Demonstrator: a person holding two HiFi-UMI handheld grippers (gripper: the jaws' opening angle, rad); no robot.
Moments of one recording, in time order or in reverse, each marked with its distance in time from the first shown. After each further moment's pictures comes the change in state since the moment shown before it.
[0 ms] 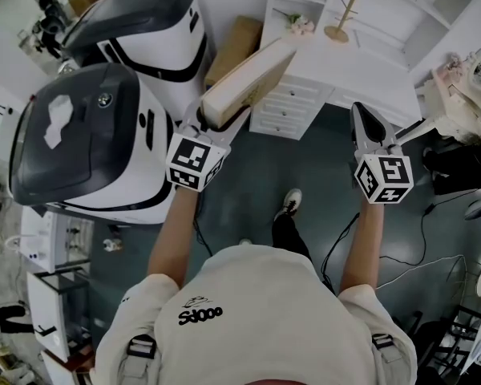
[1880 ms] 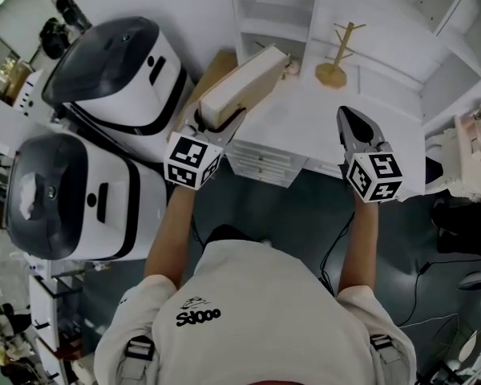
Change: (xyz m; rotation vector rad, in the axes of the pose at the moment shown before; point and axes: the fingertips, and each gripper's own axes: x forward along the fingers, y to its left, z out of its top) left arm 0.386 0.066 -0.003 0.037 0.140 0.117; right arm 0.262 -0.302 -0.070 0.134 0.015 0.209
